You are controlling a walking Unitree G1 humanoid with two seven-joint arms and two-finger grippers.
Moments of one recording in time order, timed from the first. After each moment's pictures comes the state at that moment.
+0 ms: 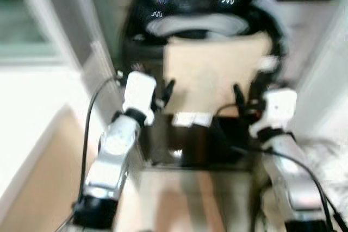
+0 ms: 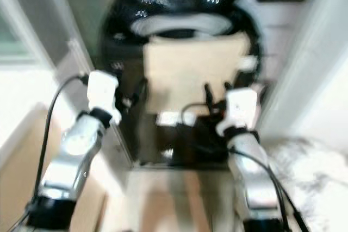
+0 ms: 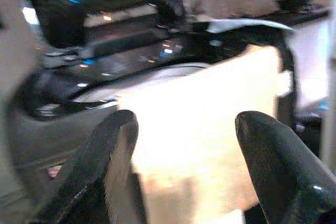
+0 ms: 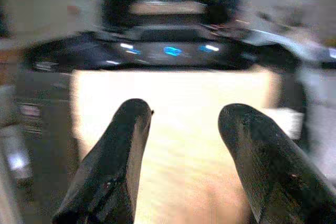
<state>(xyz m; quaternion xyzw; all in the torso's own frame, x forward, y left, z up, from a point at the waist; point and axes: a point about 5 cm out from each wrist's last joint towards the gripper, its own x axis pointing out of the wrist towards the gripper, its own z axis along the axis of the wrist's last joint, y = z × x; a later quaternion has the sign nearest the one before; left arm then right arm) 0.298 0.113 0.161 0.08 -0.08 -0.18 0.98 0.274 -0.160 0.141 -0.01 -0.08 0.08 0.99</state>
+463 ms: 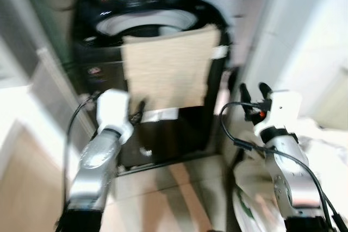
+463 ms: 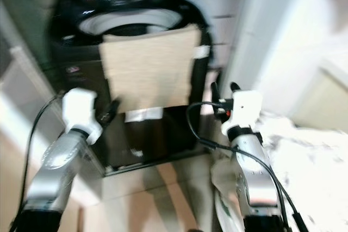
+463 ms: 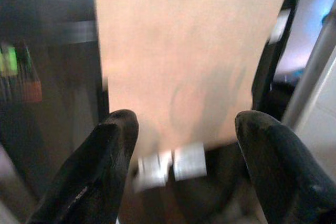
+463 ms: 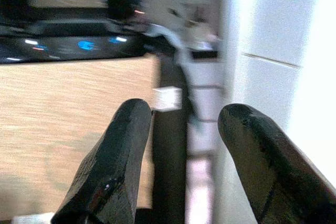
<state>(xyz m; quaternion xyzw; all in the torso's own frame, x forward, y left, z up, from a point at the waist) 0.279 0.171 0.096 -0.03 0.06 -0.07 0.99 0.275 -0.177 0.134 -0.01 -0.08 0.03 1.00</state>
